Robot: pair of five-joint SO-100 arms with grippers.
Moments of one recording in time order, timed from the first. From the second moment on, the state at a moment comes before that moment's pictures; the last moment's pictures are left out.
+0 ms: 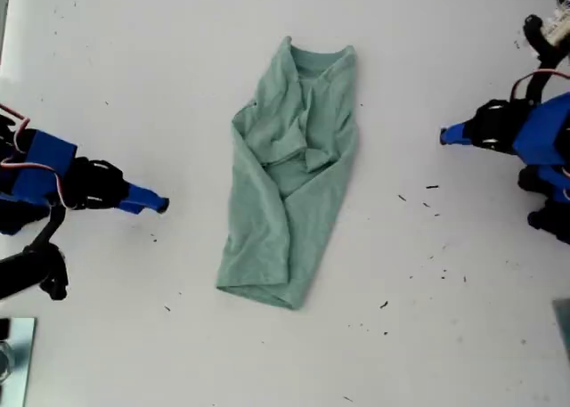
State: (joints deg) arm 0 0.2 165.8 172.4 50.6 -7.4; arm 1 36.3 200.1 174.2 77.2 -24.2
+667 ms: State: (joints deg) arm 0 4.0 113.4 99.8 82.8 -4.2; arm 1 -1.7 114.5 88.9 84.8 -5.2
